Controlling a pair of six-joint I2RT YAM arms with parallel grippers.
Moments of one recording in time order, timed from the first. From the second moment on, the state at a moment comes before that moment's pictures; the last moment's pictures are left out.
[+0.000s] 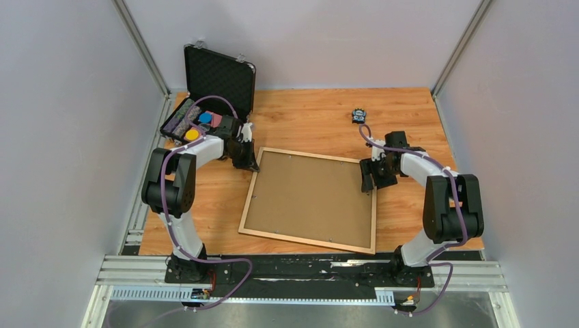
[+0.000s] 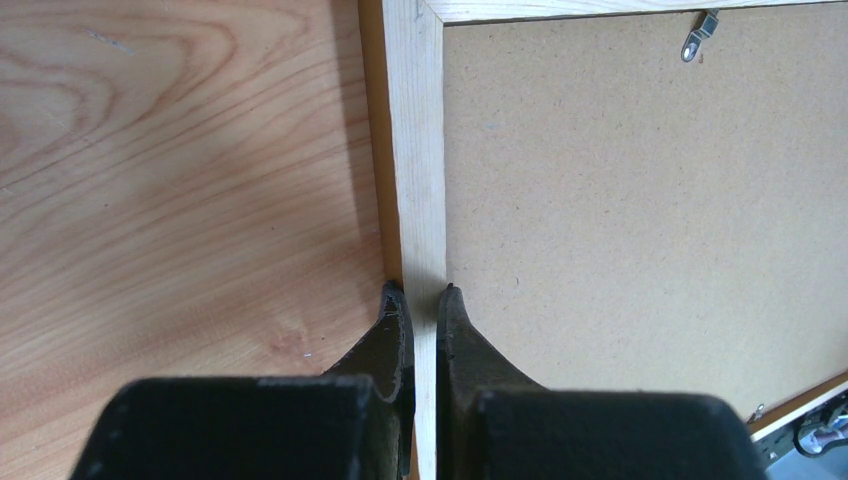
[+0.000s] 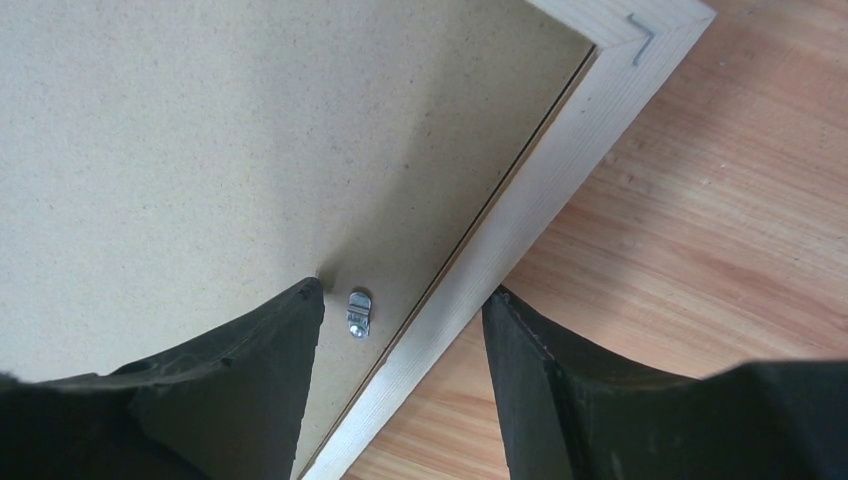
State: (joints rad) left arm -0.24 1.85 1.15 -0.42 0.39 -0.21; right arm 0.05 1.61 0.92 -0.57 -0.28 -0.19
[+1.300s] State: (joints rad) left arm -0.24 1.85 1.15 -0.42 0.39 -0.20; right arm 0.03 1.60 0.93 -0.63 -0.31 -0.40
